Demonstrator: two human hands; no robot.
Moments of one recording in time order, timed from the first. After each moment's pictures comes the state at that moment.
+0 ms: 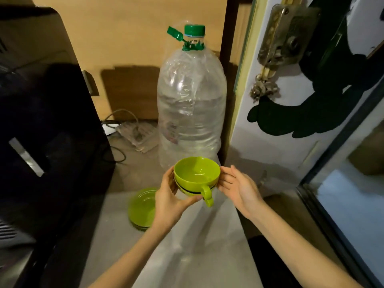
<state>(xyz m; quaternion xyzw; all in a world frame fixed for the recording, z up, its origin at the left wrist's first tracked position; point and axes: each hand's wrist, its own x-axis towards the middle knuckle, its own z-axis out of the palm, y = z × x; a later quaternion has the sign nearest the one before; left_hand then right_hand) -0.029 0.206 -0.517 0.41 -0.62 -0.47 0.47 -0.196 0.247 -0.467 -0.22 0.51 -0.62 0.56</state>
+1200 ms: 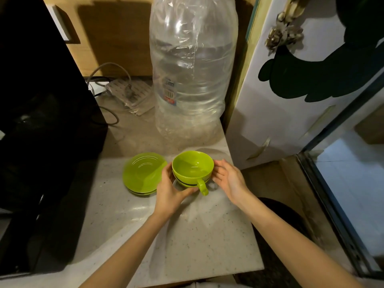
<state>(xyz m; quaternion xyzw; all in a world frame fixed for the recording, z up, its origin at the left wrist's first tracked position) -0.028 0.222 -0.597 0.52 -0.62 -0.46 0.37 -0.195 0.239 -0.571 -0.16 0.58 -0.55 0.58</state>
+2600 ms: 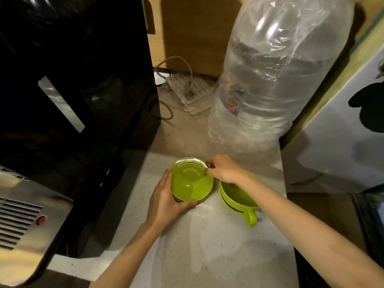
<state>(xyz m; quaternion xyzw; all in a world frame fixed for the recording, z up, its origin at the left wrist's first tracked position) 0.070 0.199 -0.605 0.66 -0.64 -0.28 0.27 -0.107 0.108 -0.559 -0.73 0.61 0.04 0.29</state>
